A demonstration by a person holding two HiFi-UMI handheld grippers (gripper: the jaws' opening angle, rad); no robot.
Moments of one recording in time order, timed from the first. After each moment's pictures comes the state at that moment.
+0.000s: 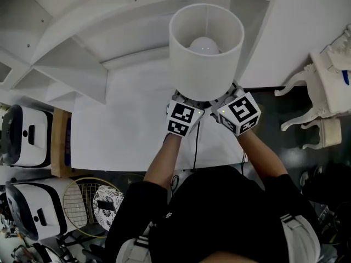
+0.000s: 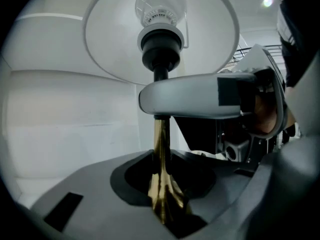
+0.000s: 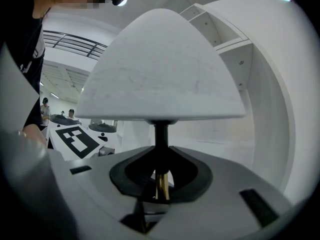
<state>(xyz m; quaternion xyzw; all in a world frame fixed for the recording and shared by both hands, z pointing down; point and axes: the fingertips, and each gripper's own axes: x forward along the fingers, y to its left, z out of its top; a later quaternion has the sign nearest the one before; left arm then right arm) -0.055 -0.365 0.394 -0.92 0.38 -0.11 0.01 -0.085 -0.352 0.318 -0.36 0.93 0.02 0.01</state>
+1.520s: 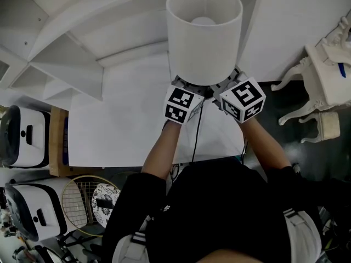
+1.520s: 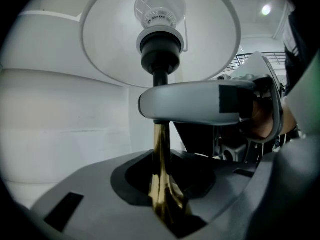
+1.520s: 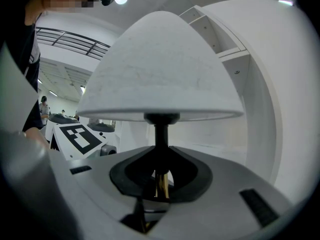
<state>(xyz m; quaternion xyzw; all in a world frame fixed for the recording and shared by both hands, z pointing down) -0.029 -0.362 0.373 -0.93 0.35 -0.10 0.00 -0.063 -0.350 0.296 -0.37 0.93 0.03 0.00</state>
